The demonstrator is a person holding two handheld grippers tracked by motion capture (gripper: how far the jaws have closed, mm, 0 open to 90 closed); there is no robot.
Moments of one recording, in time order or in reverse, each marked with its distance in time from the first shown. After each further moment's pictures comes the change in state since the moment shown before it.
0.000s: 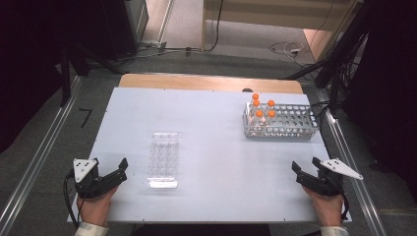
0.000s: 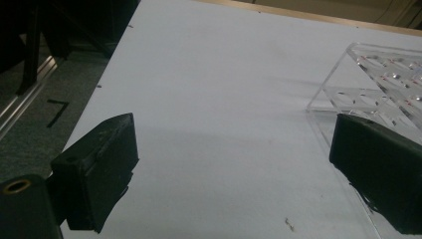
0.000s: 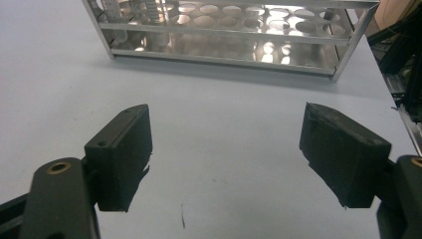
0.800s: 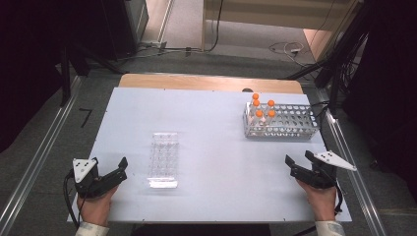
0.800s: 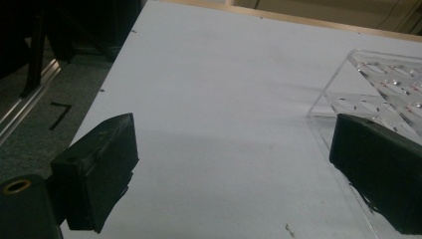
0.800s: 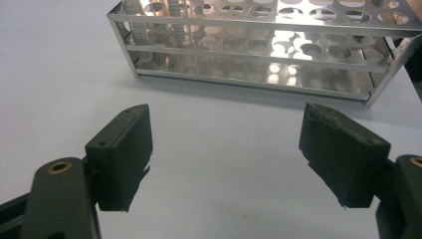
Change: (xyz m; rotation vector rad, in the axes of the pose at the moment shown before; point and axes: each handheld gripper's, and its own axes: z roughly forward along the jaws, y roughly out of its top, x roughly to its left) left arm -0.001 0.000 0.000 -0.016 0.010 0.001; right arm 0.012 0.020 0.011 -0.012 0.059 0.007
